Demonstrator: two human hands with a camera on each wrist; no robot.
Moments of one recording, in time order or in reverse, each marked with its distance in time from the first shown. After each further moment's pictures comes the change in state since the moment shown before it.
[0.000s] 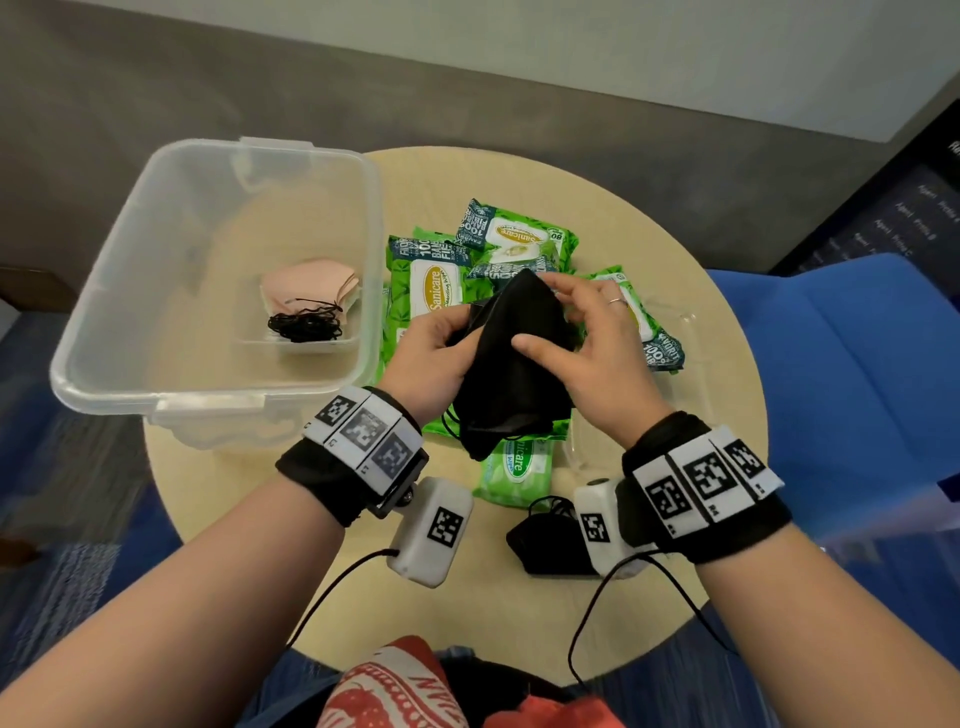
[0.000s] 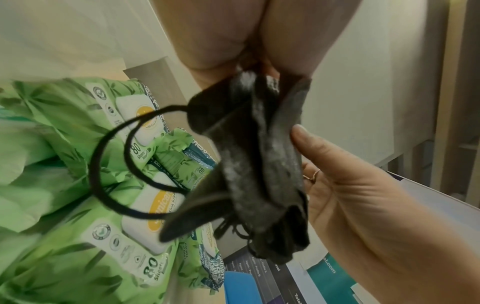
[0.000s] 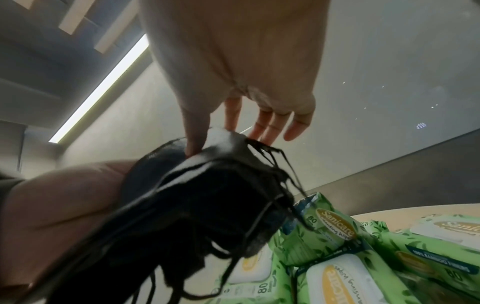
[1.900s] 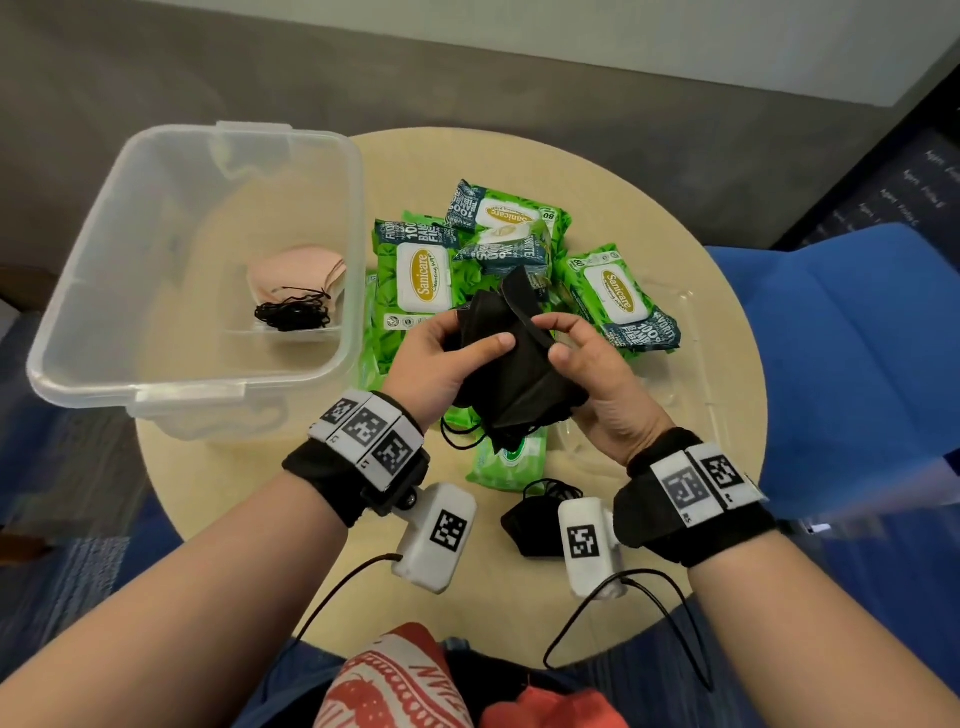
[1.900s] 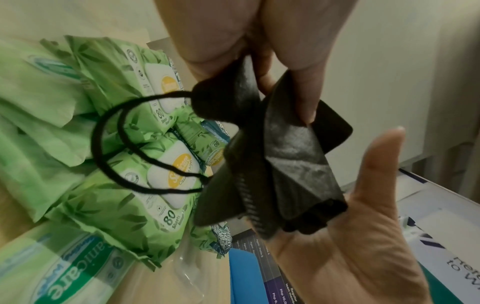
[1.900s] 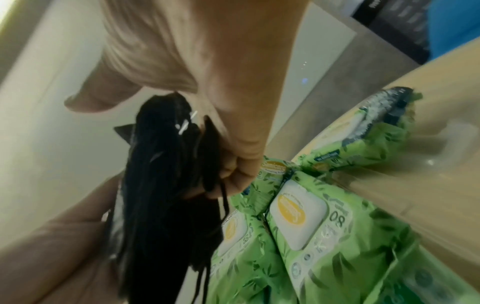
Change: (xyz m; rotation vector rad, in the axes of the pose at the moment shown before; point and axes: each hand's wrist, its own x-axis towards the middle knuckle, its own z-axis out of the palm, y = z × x) left_hand -0.005 -0.019 0.014 -0.091 0.070 -0.093; right_hand -0.024 0.034 0.003 1.050 -0.284 0.360
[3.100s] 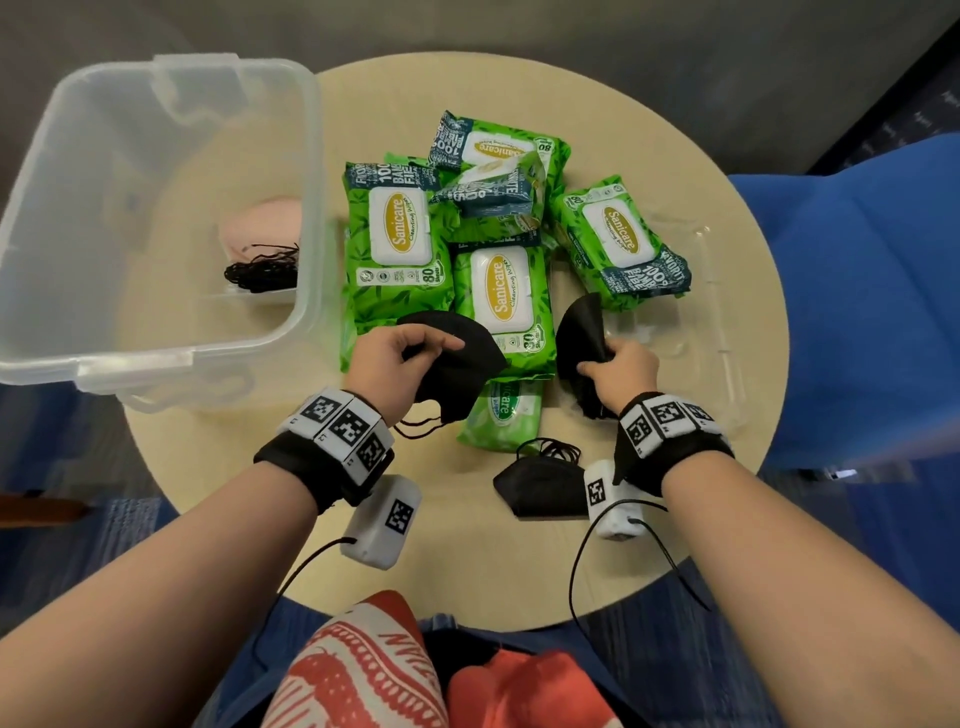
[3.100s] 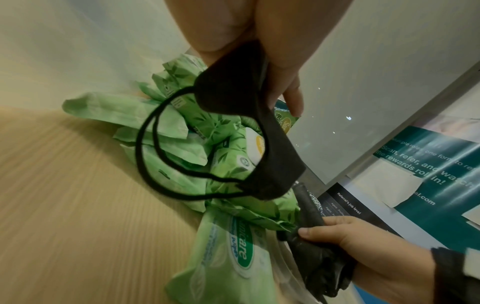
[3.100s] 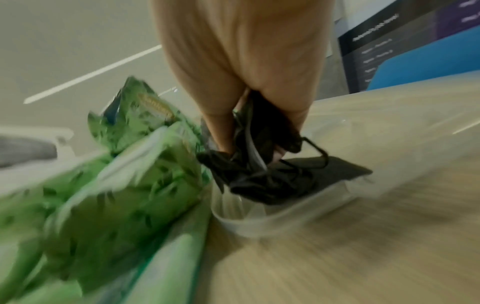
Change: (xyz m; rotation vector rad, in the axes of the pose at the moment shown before) left_hand 0.001 -0.055 -0.026 0.713 0.112 0.024; right_hand 0.027 0.072 -0.108 -1.098 0.601 0.313
